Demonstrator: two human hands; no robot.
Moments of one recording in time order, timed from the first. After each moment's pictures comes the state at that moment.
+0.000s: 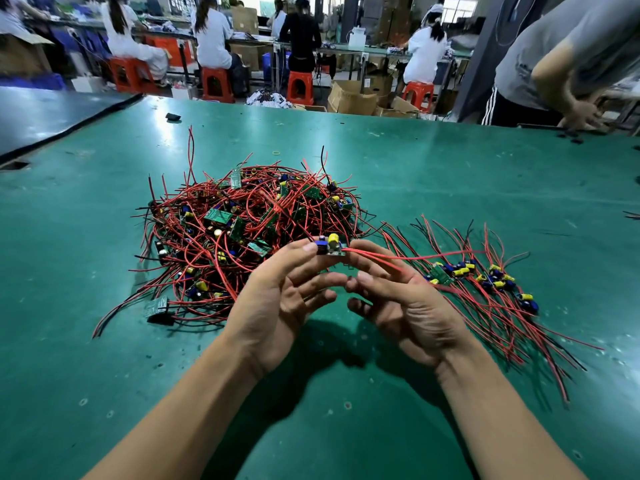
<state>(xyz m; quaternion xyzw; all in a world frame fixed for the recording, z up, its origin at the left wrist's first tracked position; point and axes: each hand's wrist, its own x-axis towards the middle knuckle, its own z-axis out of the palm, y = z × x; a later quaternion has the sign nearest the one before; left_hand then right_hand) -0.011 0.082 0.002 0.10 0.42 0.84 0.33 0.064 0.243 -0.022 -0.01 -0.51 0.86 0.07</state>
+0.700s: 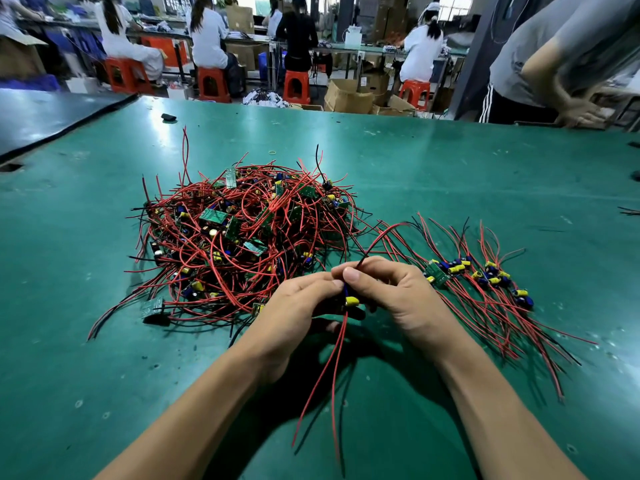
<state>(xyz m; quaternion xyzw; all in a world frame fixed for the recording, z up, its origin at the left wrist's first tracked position) 0.001 0.091 -0.014 0.20 0.60 0.70 0.33 0.065 0.249 -0.024 -0.06 -0.66 0.74 0.11</state>
